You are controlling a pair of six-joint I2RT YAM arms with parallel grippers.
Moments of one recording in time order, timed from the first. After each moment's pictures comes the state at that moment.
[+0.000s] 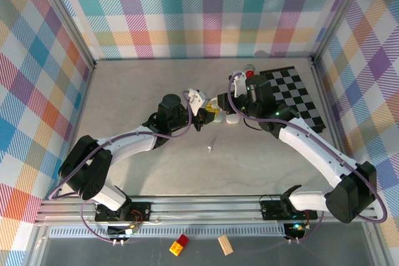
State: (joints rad) left arm -0.66 1.52 0.85 0.47 0.47 -0.03; right arm 0.59 1.27 1.11 -0.31 -0.18 0.29
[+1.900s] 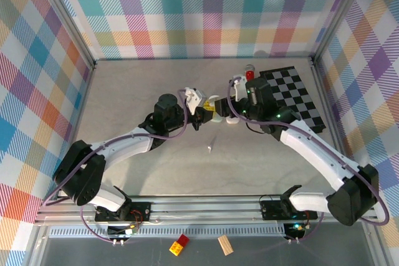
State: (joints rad) left arm -0.65 1.46 0.83 0.47 0.46 -0.05; right arm 0.60 1.23 1.09 -0.37 -0.14 0.26
